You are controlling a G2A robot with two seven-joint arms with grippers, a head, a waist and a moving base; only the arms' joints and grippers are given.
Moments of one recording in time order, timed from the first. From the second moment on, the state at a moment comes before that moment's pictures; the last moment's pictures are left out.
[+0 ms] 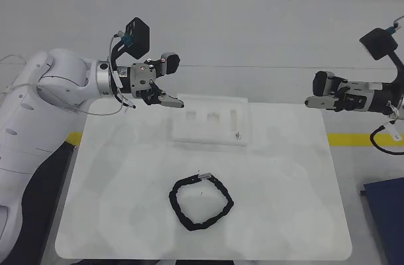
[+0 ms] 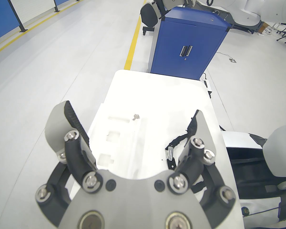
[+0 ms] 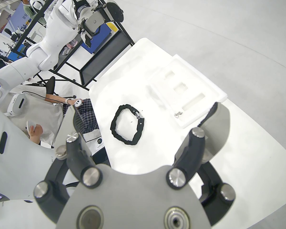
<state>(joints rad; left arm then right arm) 0.24 -0.86 -0.75 -1.31 0.16 -1.01 -0.60 -0.48 -0.58 1.06 -1.57 0.37 -0.49 1.05</state>
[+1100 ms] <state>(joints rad) 0.24 -0.86 -0.75 -1.31 0.16 -1.01 -0.60 -0.52 -0.68 0.84 -1.60 0.20 -0.03 0.80</state>
